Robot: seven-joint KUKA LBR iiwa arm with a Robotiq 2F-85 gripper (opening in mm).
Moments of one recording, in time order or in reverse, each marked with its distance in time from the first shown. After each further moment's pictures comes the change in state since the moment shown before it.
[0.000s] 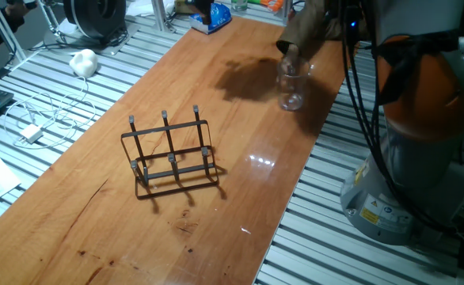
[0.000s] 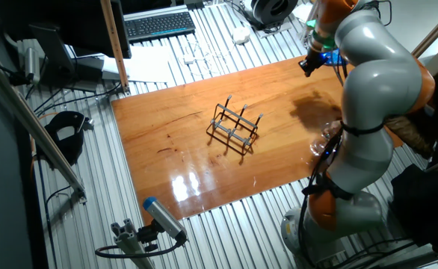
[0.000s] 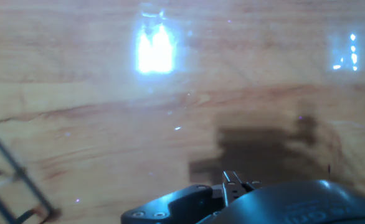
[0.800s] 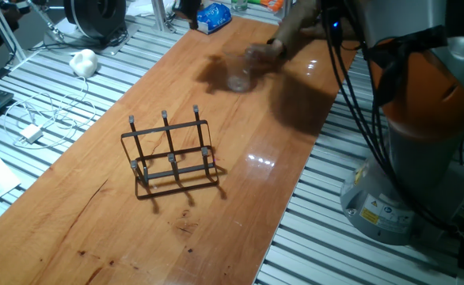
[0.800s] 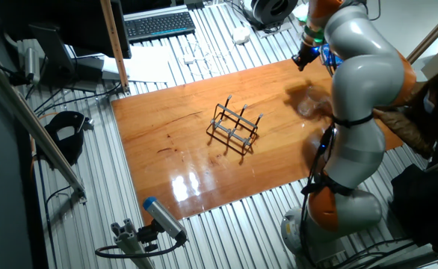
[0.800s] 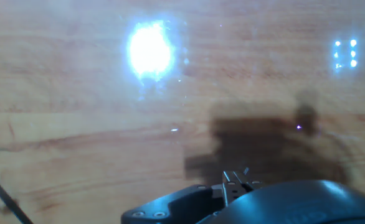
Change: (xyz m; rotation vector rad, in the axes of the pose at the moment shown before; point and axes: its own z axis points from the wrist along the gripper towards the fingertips) arm -0.048 0.016 0.014 0.019 0.012 0.008
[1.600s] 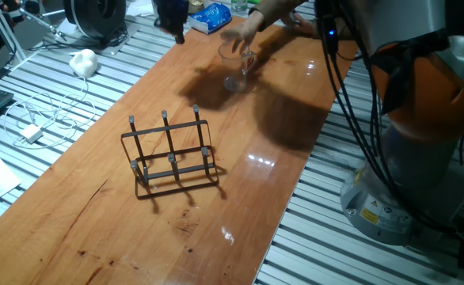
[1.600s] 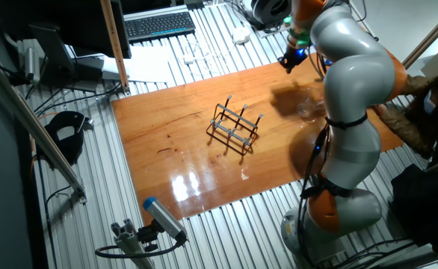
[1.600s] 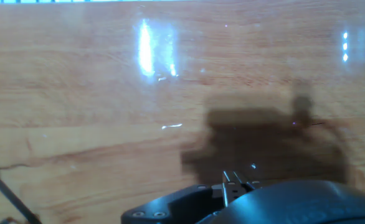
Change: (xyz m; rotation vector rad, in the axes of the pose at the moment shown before) arm 0.004 0.065 0.013 0.016 0.005 0.079
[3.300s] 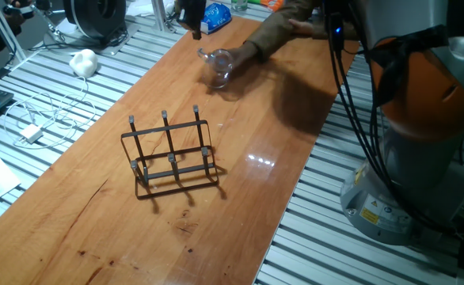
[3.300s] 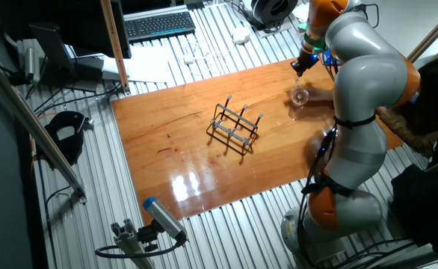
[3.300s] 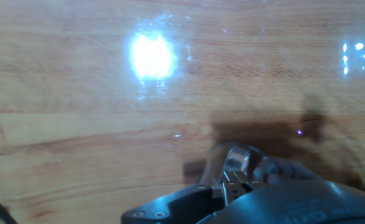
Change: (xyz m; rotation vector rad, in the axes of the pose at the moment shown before) arm 0.001 -0.069 0.014 -0.025 -0.026 -0.082
